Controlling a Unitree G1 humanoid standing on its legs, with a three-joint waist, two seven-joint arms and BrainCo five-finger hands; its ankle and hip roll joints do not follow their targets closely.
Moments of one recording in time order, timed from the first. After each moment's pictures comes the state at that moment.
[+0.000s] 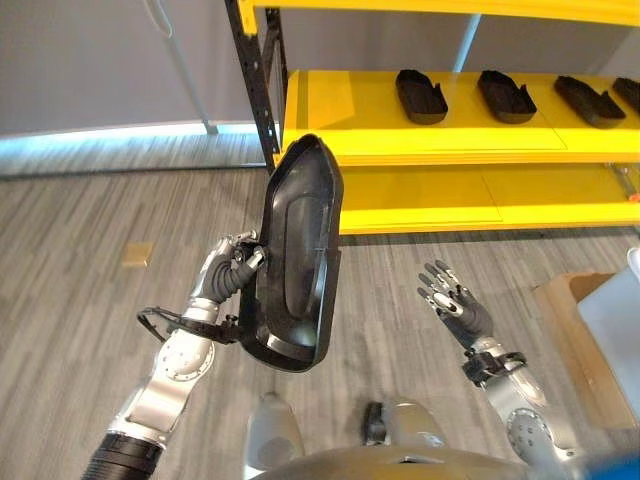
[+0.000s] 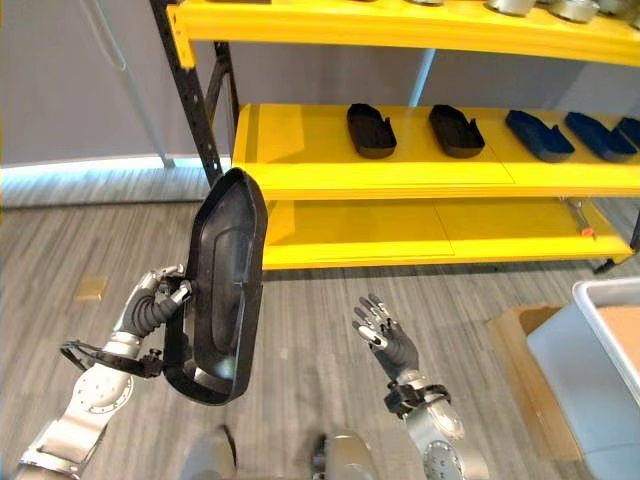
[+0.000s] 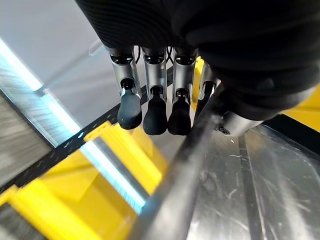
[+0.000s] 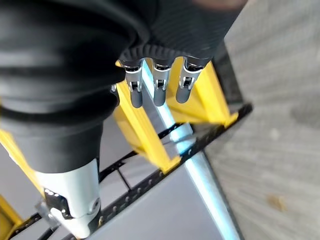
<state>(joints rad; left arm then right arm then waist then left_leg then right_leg) 0.14 0.55 -0.14 -0.08 0.13 -0.25 0.21 0.19 -0.45 0.26 0.03 0.92 -0.15 0.15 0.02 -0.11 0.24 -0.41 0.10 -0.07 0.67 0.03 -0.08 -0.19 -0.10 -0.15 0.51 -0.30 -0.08</state>
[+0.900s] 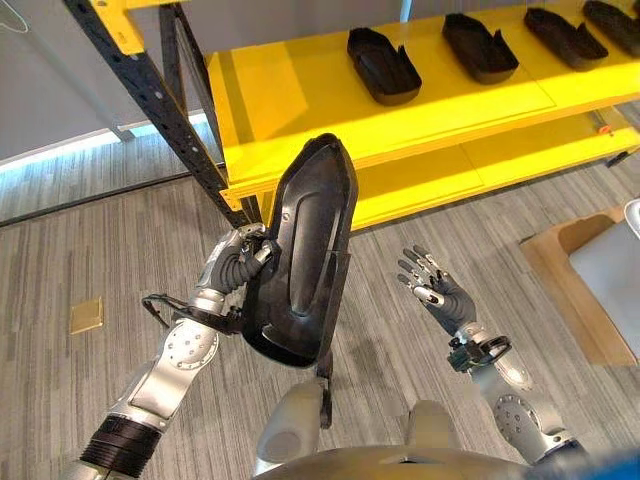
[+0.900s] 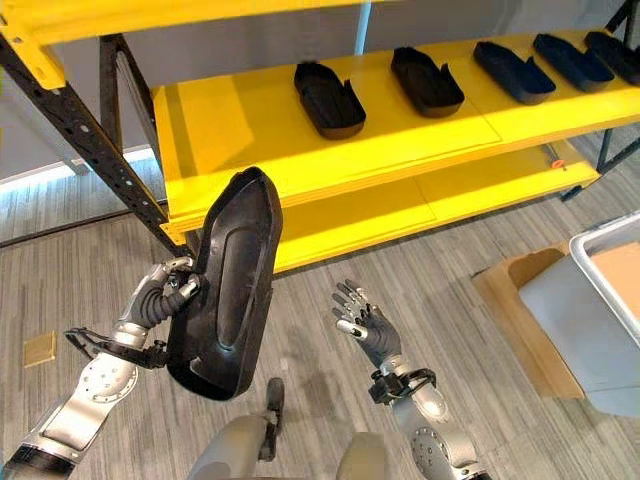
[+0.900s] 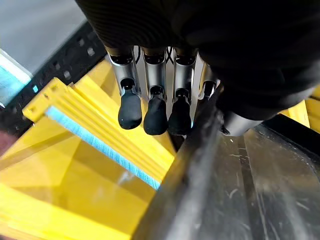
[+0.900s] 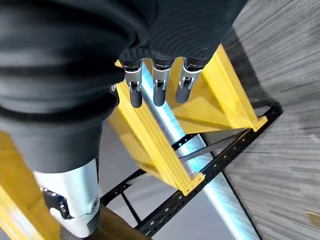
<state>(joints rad) 0.09 0.65 -0.15 -0.06 0.15 -0.25 0.24 0.09 -0.39 0.39 0.00 0.84 -0.14 0.17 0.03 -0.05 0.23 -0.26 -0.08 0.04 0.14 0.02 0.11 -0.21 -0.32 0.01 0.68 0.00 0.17</state>
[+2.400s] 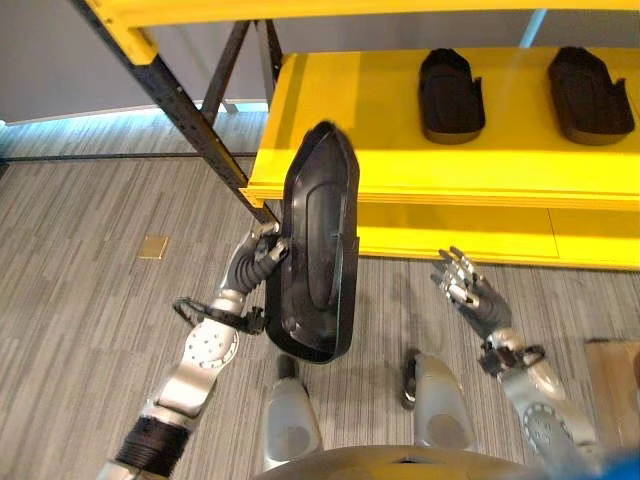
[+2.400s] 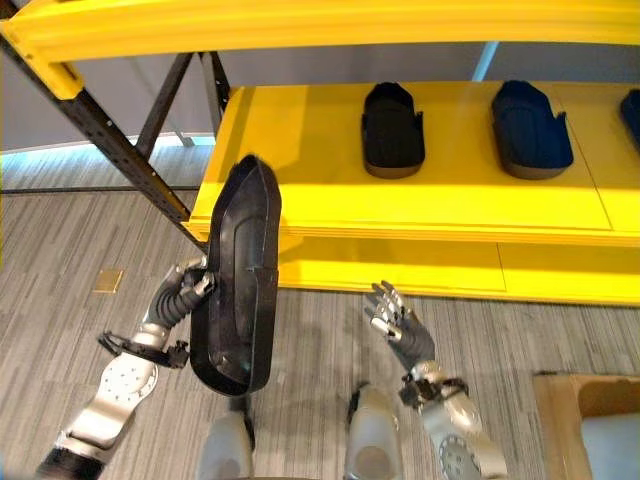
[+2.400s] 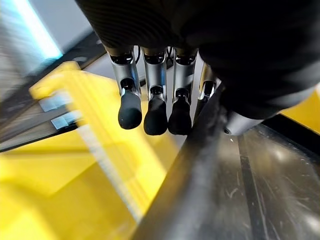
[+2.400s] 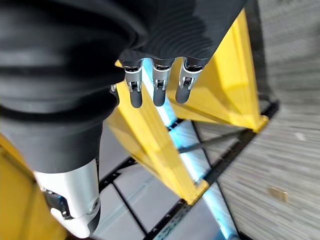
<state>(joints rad) -0.01 0.51 -0.18 -0.07 0.02 -0.26 0.20 0.24 -0.47 0.28 -0.05 0.93 -0.15 0.19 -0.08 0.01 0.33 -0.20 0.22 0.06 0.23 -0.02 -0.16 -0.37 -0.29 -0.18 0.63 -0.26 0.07</state>
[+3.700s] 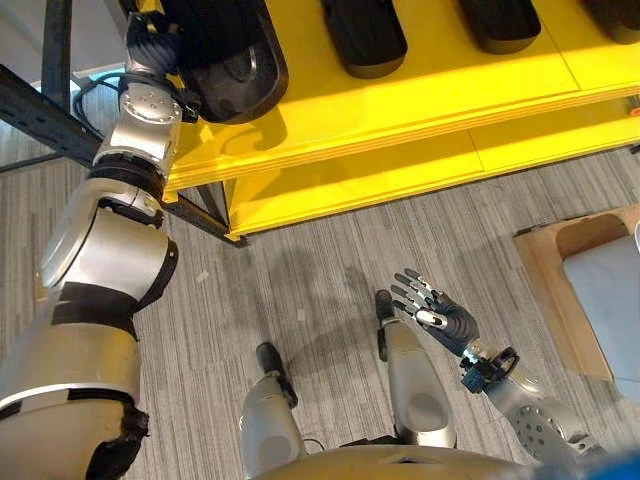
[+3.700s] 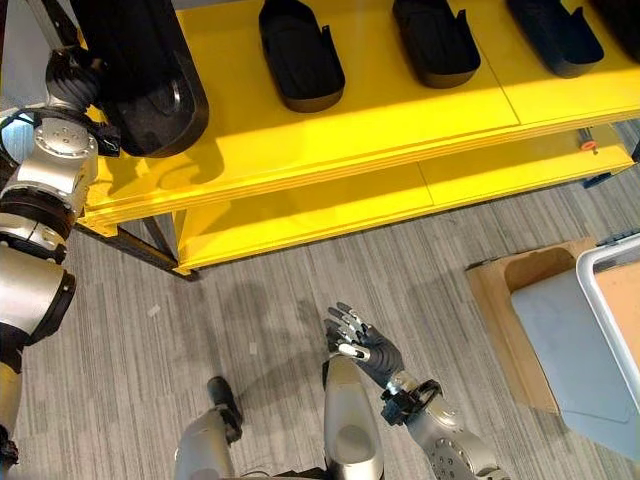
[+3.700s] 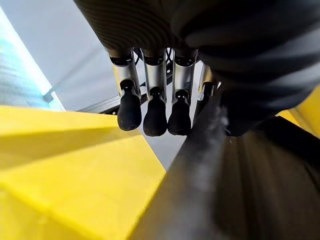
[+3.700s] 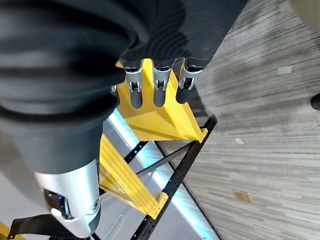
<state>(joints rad) -1.37 0.71 -0.63 1.26 -0.40 -0.12 0.31 0.16 -0.57 0.45 -0.02 0.97 -0.09 0.28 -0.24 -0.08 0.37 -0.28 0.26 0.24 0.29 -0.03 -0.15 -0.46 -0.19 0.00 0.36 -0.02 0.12</state>
